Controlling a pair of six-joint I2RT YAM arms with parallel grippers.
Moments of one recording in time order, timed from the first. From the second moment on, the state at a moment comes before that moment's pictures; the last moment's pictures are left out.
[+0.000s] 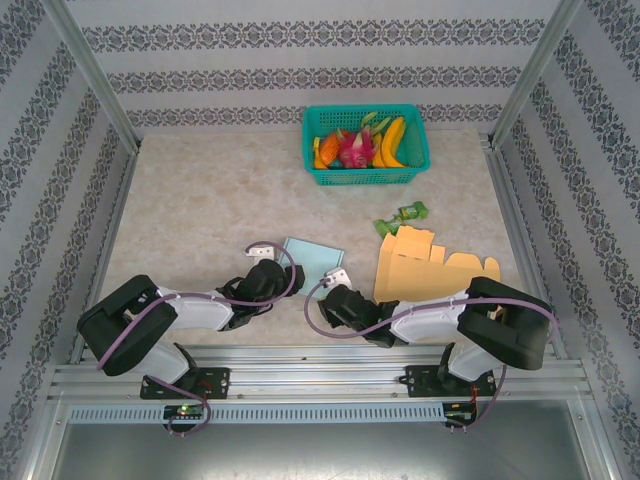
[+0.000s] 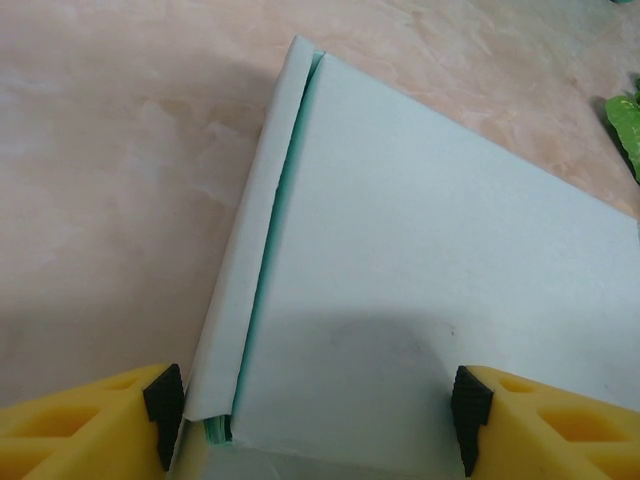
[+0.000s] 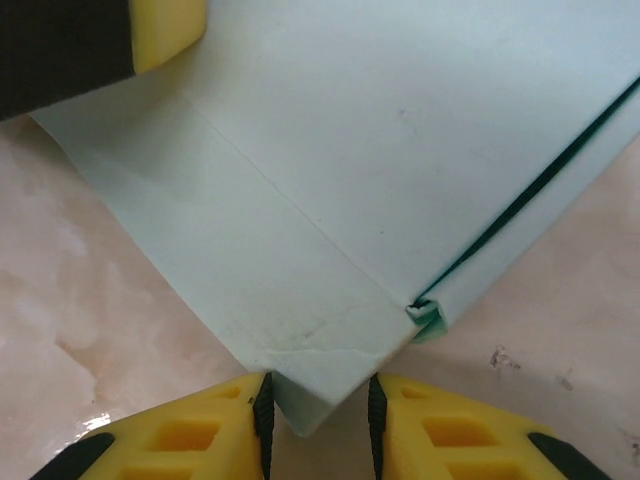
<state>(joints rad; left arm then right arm) -0.77 1.48 0.41 0.38 -0.27 -0.79 1.10 1.50 0.46 0.24 0.35 0.49</state>
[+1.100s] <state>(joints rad) -0.77 1.50 0.42 0.38 -0.30 -0.79 1.01 1.62 0.41 0.49 0.37 0.37</state>
